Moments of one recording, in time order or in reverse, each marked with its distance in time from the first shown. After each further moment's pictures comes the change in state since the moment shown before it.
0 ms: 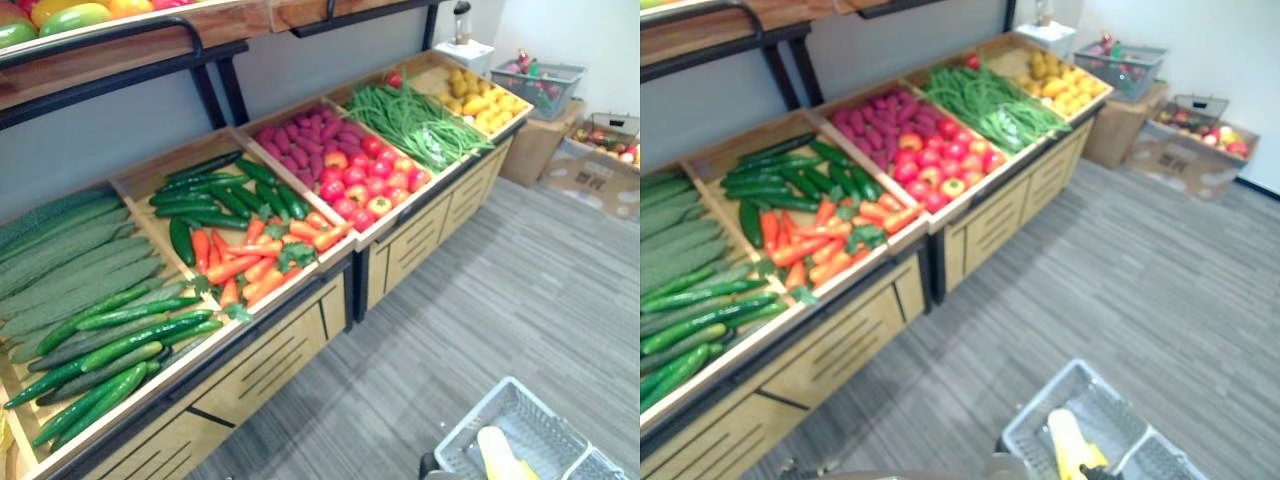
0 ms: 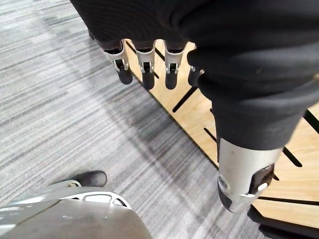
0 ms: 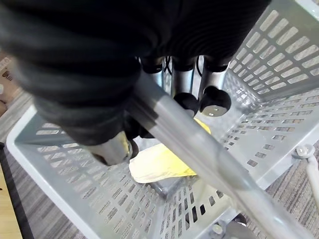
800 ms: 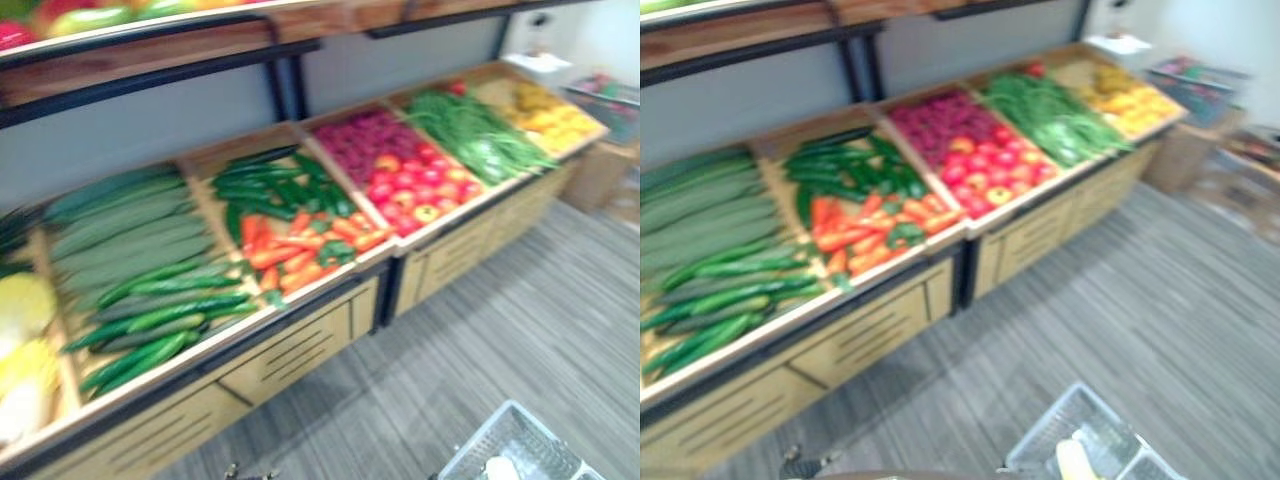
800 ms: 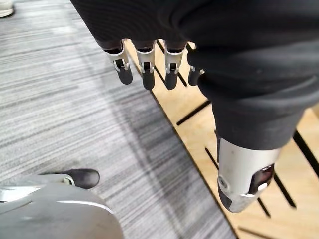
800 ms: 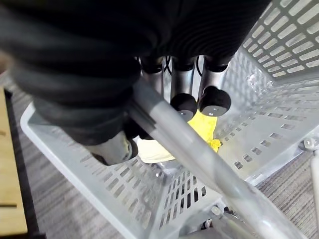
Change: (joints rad) left arm -0.005 -0.006 -0.036 -0.066 -0.012 -0.028 -0.010; right arm 0.048 0.010 0.081 0.062 0.010 0.004 -0.005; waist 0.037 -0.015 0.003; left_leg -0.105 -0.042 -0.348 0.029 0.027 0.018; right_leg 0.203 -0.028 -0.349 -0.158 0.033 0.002
